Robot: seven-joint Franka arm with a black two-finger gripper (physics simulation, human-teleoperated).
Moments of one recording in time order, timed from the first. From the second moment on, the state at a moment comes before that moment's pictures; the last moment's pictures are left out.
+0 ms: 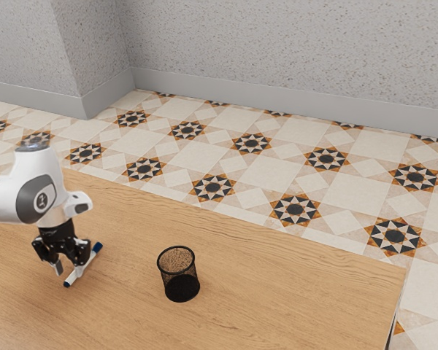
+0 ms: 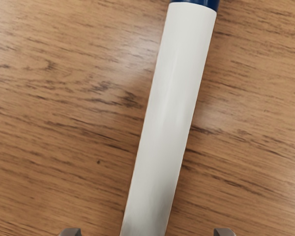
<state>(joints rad) 0.26 0.03 0.08 -2.50 0.00 2.39 0.01</state>
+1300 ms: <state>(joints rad) 0.04 -0.19 0.04 -2.41 0.11 2.11 -0.03</state>
